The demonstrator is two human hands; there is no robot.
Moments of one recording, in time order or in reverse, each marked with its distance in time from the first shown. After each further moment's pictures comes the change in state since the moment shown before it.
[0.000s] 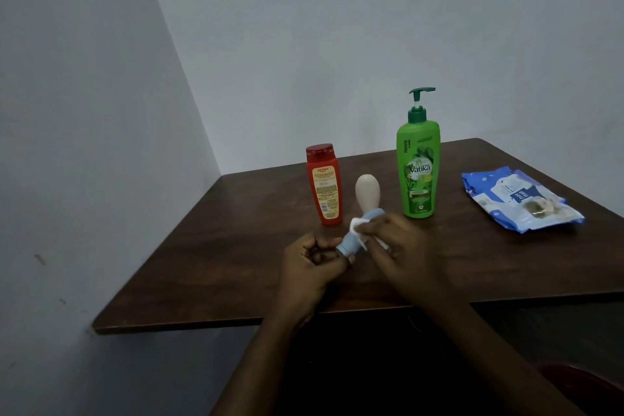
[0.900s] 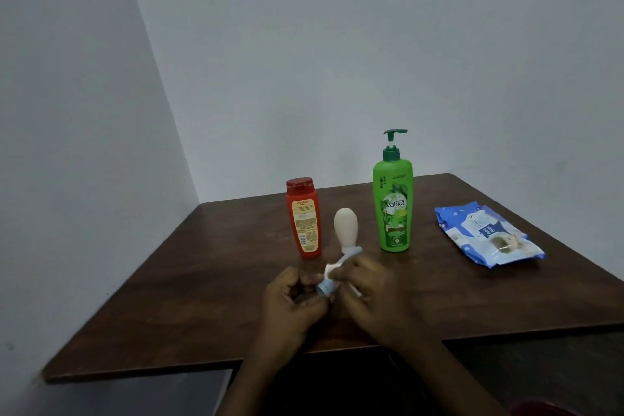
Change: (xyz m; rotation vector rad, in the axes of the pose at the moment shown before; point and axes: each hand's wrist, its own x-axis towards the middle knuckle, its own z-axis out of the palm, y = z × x) left_hand 0.001 -0.007 0.005 0.103 0.000 0.087; right_hand -0.003 -0.005 -0.002 0.005 -0.085 -0.039
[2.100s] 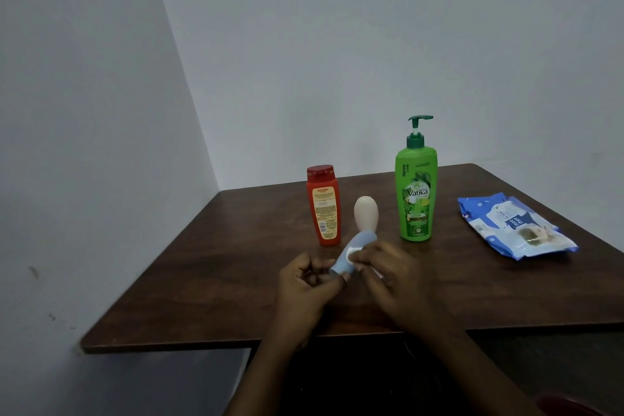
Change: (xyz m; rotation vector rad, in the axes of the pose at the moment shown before) left_hand 0.000 0.002 -0.006 -0.077 0.049 -0.065; right_hand 0.003 0.000 0.002 -0.024 0.008 -0.023
